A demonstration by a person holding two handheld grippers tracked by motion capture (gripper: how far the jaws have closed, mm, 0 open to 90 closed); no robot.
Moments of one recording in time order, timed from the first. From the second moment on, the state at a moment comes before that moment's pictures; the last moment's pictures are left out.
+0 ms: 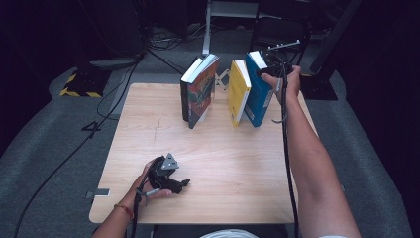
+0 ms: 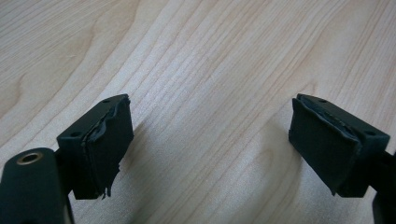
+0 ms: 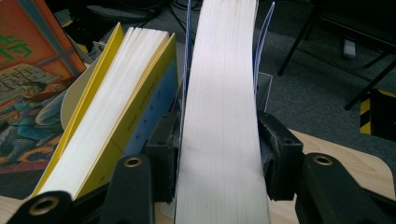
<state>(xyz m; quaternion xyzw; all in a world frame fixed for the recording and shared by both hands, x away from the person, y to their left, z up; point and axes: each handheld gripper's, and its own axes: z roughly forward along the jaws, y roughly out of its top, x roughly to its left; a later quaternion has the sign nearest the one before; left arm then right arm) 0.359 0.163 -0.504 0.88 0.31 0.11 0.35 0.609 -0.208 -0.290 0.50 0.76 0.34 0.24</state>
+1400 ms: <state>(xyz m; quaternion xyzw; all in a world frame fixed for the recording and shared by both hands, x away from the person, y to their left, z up) 0.358 0.162 -0.504 0.88 0.31 0.11 0.35 0.565 -0.224 -0.288 0.42 0.81 0.32 0.24</state>
